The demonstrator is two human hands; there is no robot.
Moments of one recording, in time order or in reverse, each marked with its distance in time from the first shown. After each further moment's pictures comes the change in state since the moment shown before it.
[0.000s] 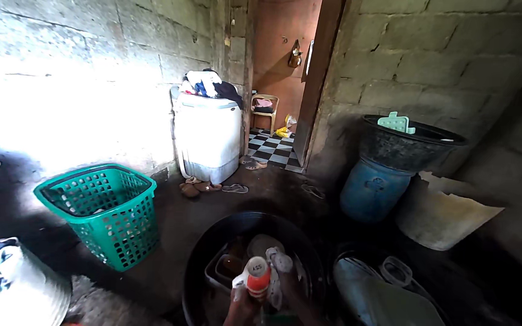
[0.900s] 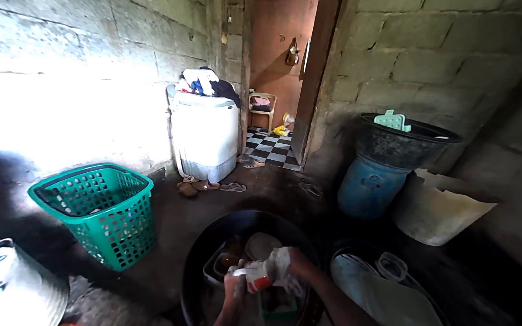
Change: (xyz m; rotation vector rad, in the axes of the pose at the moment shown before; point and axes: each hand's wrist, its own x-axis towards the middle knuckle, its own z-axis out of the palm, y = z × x) left_hand 0.025 0.009 -0.007 0.563 -0.012 0.466; right_hand 0.027 -0.034 -0.063 -0.530 -0.392 0.031
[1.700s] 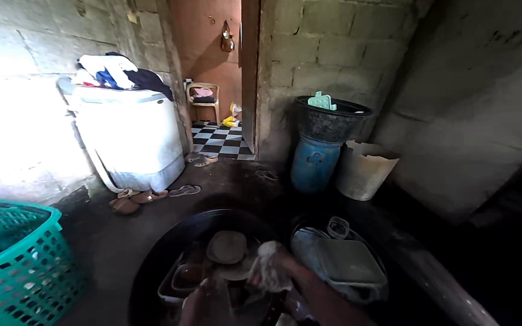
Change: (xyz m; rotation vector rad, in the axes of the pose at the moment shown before) left_hand 0.016 -0.015 -0.016 0.919 -0.496 -0.005; right_hand -0.018 0.081 0.000 0.244 0.111 0.187
